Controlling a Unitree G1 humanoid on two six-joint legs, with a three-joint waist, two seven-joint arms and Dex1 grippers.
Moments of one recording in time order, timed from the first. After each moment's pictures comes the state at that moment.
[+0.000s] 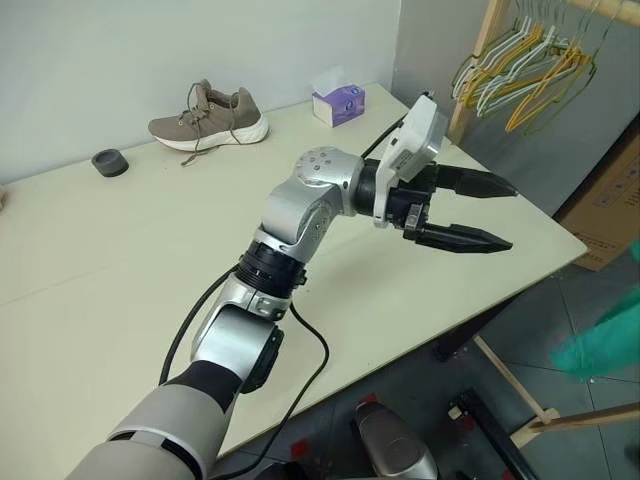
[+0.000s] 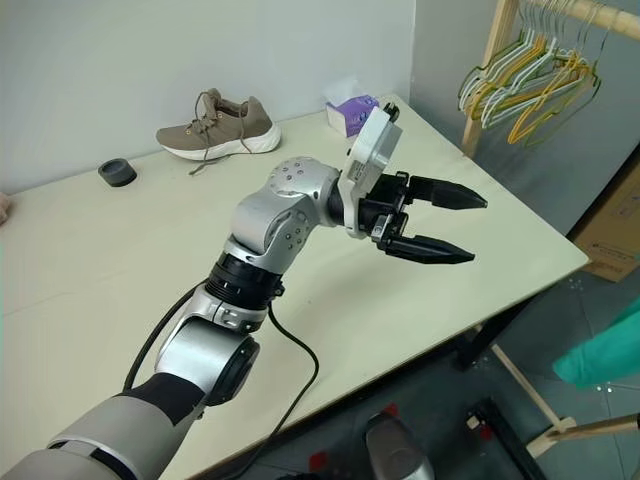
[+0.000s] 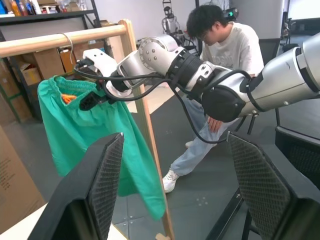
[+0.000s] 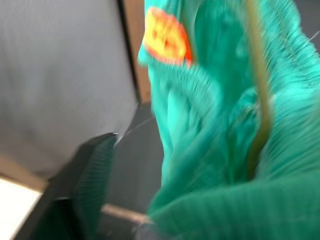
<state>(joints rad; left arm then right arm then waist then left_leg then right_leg) -1.11 0.11 -0.23 0.28 -0.47 0.37 -1.34 -0.64 -0.99 -0.80 0.33 0.24 1.07 -0.01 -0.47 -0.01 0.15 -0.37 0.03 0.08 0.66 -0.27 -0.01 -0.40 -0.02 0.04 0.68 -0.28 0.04</state>
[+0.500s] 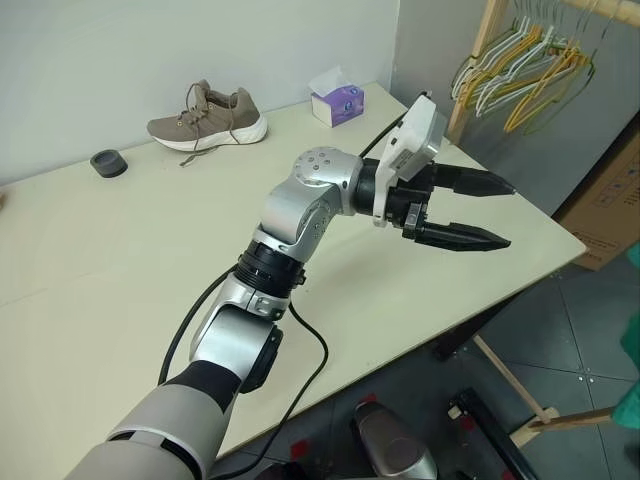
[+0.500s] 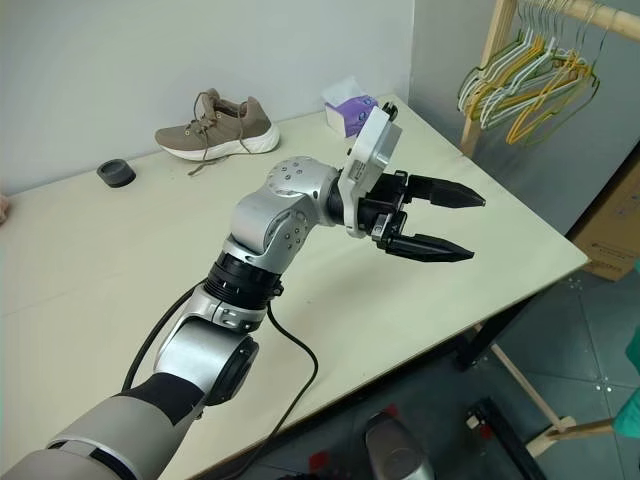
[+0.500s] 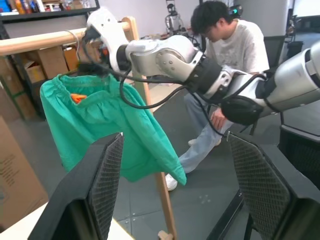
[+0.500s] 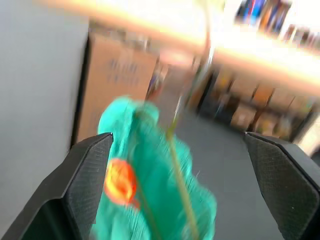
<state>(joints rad) -1.11 0.12 -0.23 0.28 -0.45 0.37 -1.32 -0.42 -0.97 -0.73 0.10 0.07 0.56 -0.05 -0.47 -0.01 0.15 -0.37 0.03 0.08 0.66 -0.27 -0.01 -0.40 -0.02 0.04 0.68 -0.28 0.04</state>
